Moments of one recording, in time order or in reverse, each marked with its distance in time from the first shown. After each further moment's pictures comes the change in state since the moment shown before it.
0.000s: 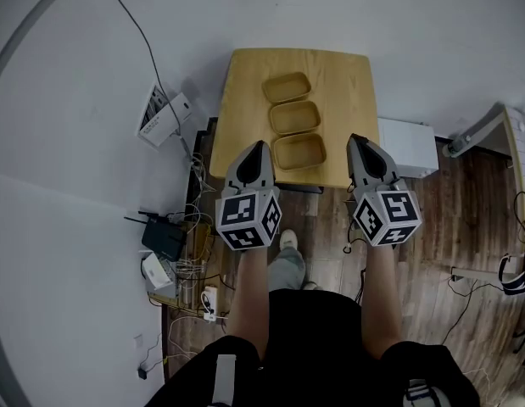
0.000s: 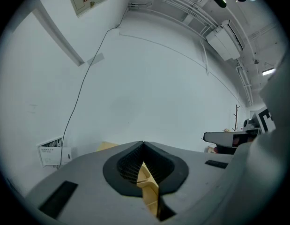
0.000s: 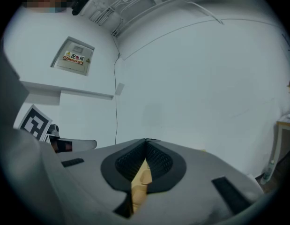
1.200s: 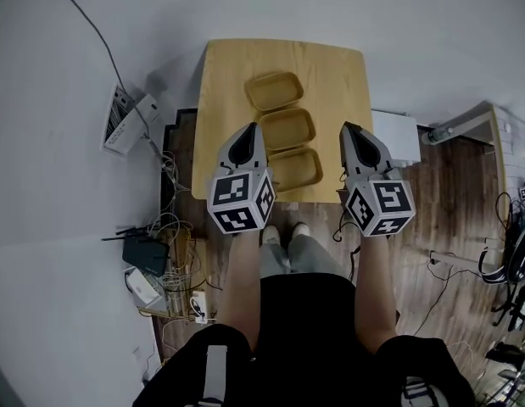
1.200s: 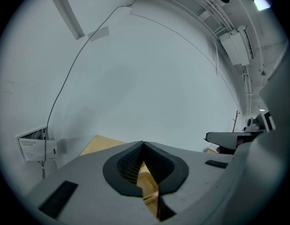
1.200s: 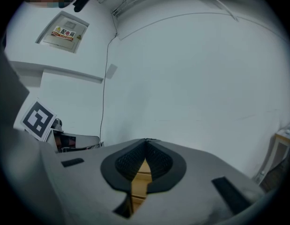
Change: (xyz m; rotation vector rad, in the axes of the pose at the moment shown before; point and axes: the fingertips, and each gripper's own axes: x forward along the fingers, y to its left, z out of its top) left arm 0.147 0.068 -0.007 -0.089 0.103 -0.079; right arm 0.137 -0.028 -0.011 -0.087 0.129 -0.103
